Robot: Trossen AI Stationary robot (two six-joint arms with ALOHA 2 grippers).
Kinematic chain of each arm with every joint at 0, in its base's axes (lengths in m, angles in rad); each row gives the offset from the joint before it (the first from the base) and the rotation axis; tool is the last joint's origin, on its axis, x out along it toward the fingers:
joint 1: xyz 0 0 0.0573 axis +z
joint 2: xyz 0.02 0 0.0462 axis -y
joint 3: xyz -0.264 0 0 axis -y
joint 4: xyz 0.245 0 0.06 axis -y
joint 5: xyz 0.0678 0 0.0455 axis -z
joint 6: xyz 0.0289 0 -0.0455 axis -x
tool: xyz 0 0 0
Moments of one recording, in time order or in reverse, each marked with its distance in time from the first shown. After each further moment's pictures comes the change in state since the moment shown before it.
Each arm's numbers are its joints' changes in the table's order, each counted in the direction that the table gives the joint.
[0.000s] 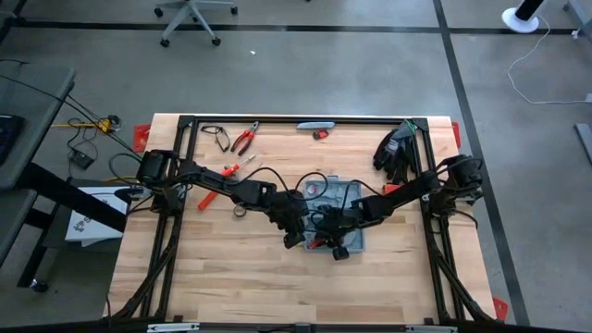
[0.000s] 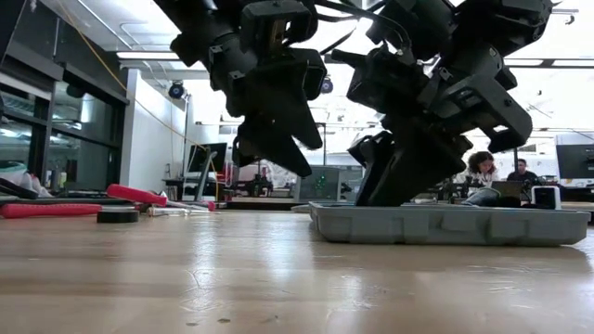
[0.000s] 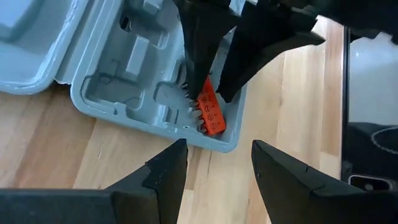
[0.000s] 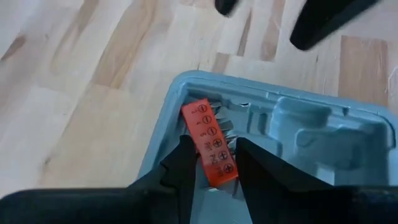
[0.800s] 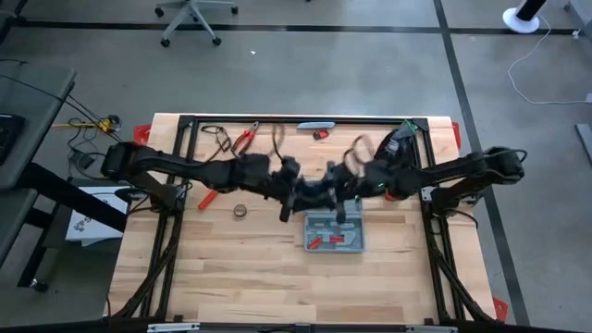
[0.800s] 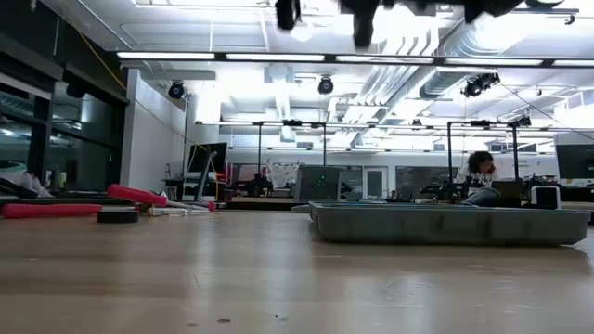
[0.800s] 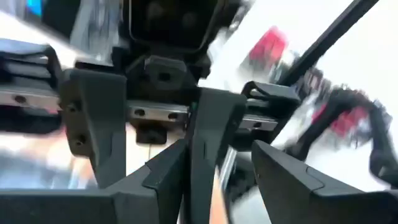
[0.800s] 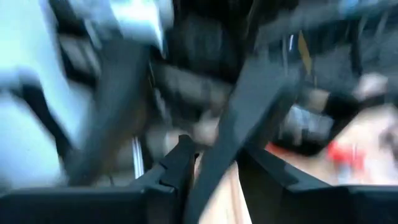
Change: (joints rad) left arm 0.025 0.300 0.006 0.436 -0.117 0.016; right arm -0.156 0.419 -0.002 0.467 0.087 -0.358
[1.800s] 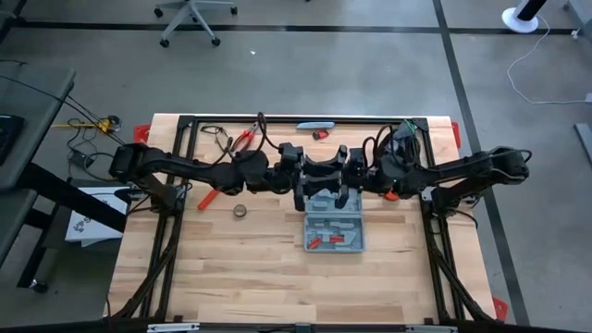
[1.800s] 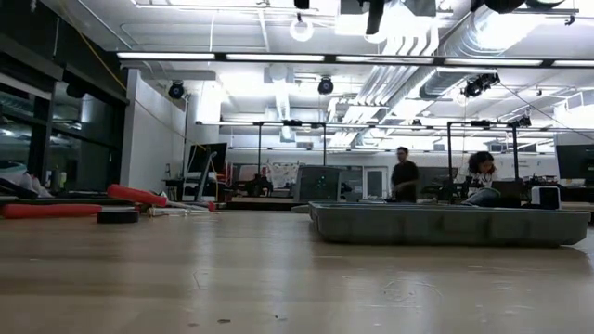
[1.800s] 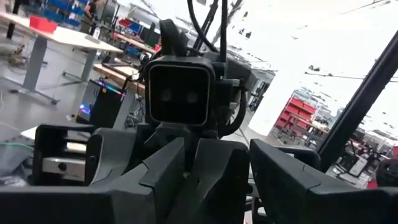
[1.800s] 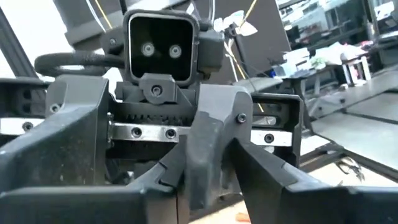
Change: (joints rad) left arm -0.016 -0.076 0.084 0.276 -0.284 -0.178; right arm 0.000 -0.010 -0.015 0.139 0.236 0.021
